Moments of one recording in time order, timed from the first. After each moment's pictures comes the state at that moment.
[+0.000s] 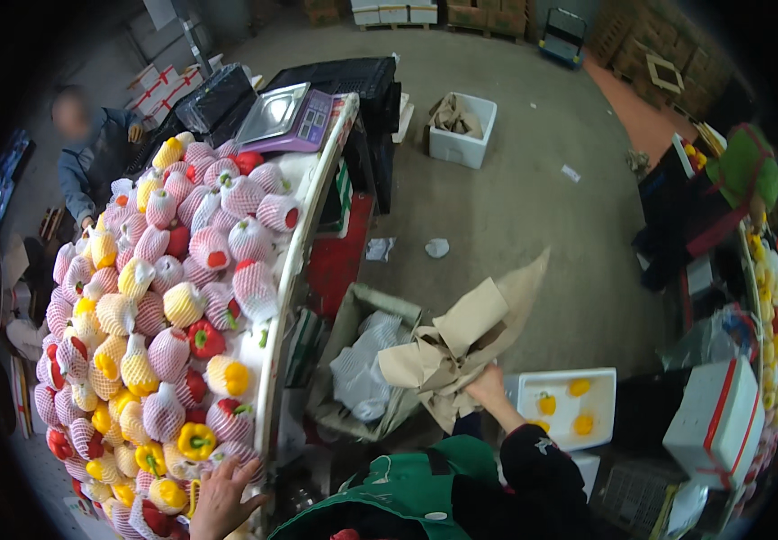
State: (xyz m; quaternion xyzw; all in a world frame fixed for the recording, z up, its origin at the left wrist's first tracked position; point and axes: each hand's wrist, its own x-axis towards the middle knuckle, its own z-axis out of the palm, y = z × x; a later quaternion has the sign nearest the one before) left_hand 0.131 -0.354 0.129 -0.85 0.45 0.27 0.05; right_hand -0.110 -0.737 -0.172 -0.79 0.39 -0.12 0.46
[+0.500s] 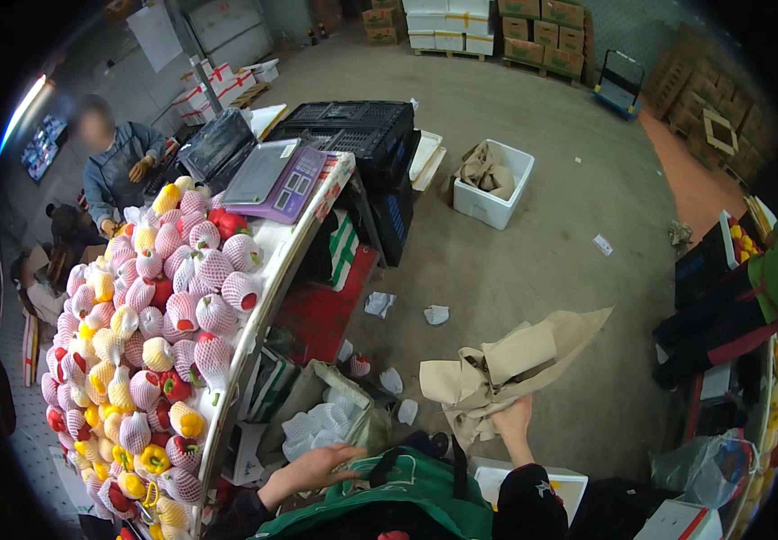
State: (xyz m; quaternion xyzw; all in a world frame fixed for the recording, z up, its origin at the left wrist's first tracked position) left_hand 0.077 -0.715 0.008 -0.72 0.52 0.40 -0.20; right_hand -0.132 -1.026 -0.126 -0.73 0.45 -0.26 0.44
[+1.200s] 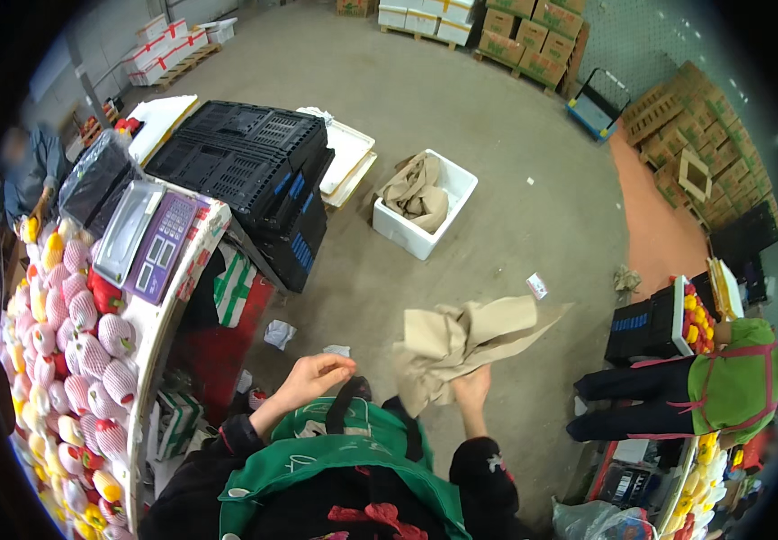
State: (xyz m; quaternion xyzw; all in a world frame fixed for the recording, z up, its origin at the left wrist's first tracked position) left_hand 0.232 -1.178 -0.036 -0.66 0.36 0.44 -0.50; right_hand 0.009 -1.403 -0.103 -0.74 0.48 -0.28 0.38
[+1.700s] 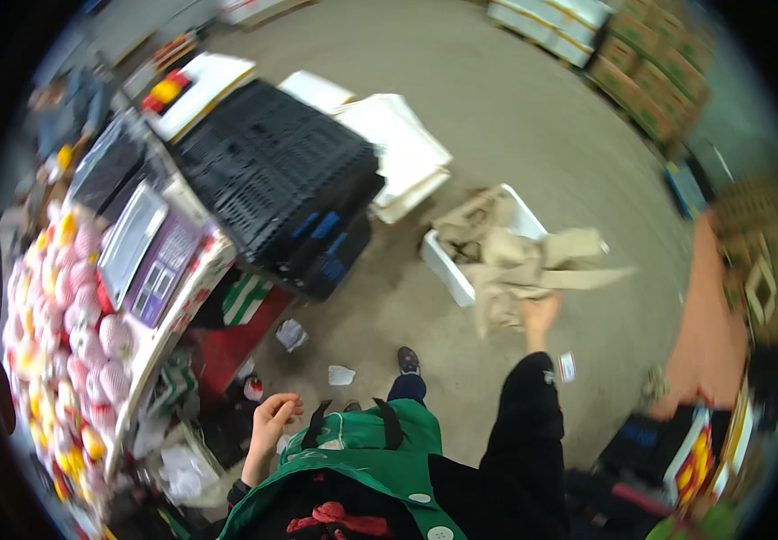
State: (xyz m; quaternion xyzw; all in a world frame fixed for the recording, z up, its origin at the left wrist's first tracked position) left_hand 0.302 -1.249 -0.071 -0.72 -0.11 0.30 -0.61; right_hand 0.281 -1.847 -0.211 -0.83 0.32 -0.35 0.28
